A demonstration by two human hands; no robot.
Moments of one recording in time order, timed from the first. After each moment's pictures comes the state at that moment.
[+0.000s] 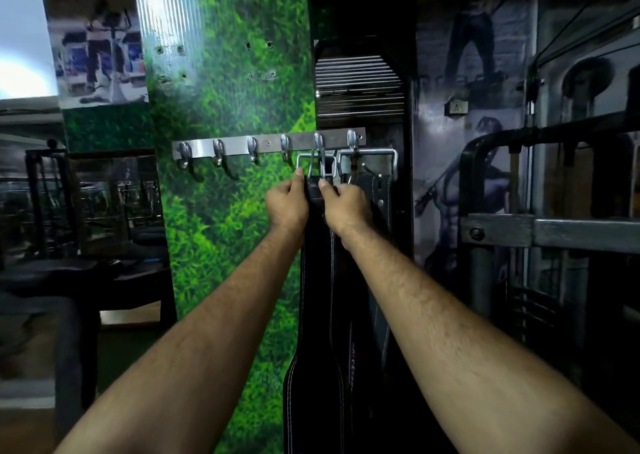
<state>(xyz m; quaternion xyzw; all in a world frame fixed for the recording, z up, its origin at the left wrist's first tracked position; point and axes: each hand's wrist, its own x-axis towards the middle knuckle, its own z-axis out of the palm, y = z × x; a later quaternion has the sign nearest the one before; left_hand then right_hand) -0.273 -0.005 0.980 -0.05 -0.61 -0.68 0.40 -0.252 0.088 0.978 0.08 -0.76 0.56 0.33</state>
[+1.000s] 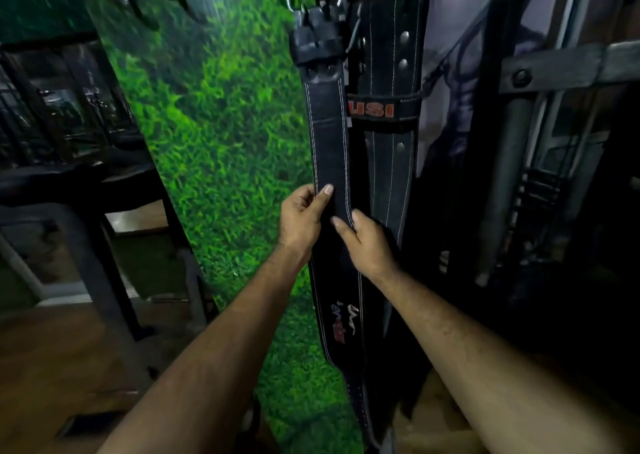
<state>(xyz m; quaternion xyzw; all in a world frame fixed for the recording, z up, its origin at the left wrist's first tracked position) -0.247 -0.025 0.757 -0.12 -0.64 -0.73 0.21 -0.251 0.098 0.704 0.19 -0.79 0.52 0.28</state>
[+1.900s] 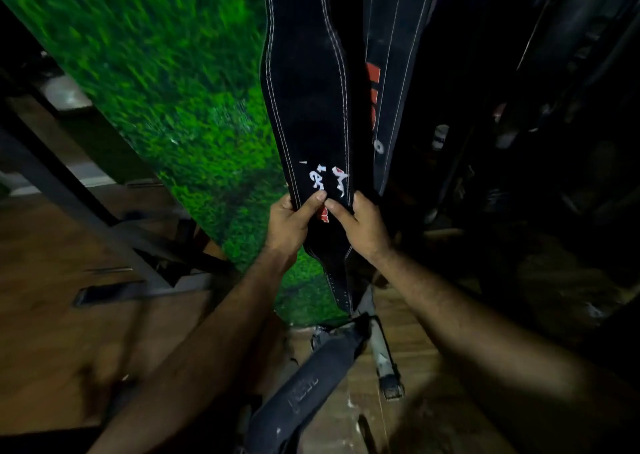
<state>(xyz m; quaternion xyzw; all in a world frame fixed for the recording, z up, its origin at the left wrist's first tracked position) -0.198 -0.033 0.529 0.05 -0.66 -0.74 0.05 -0.212 0.106 0.497 0.08 -0.79 0.60 0.09</state>
